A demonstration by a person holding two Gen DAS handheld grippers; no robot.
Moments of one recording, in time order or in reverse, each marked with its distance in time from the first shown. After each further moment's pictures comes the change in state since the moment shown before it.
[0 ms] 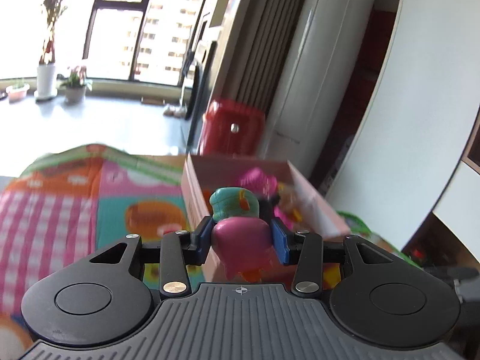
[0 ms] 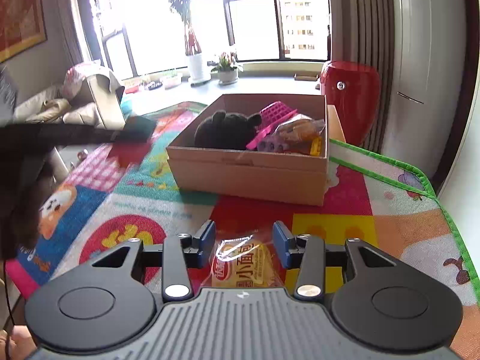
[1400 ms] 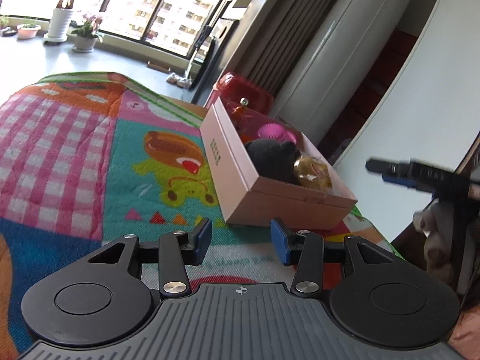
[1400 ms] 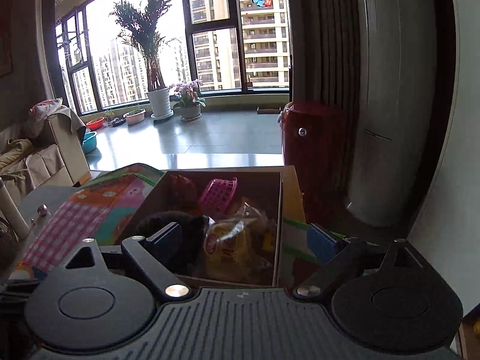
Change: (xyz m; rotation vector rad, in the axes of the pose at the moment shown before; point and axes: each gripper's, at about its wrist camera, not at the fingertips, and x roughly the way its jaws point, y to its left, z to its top) left arm -0.019 0.053 -0.074 -0.215 0.072 -0.086; right arm 0.031 -0.039 0.082 0.037 -0.109 -0.153
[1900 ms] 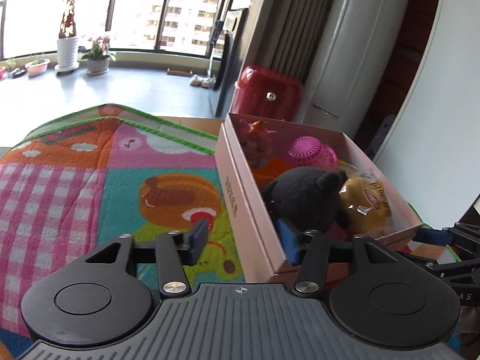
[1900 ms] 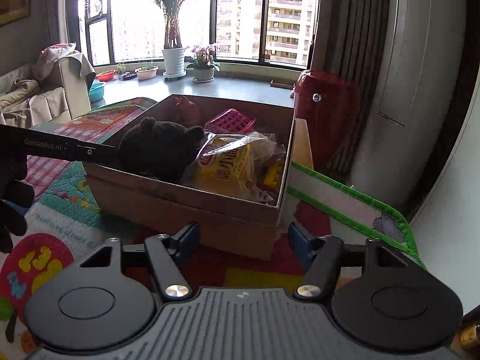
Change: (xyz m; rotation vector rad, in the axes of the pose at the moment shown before) left arm 0.083 -0.017 0.049 0.141 0.058 0.215; right arm 0.033 0.006 -0.055 -0.144 0.094 0.017
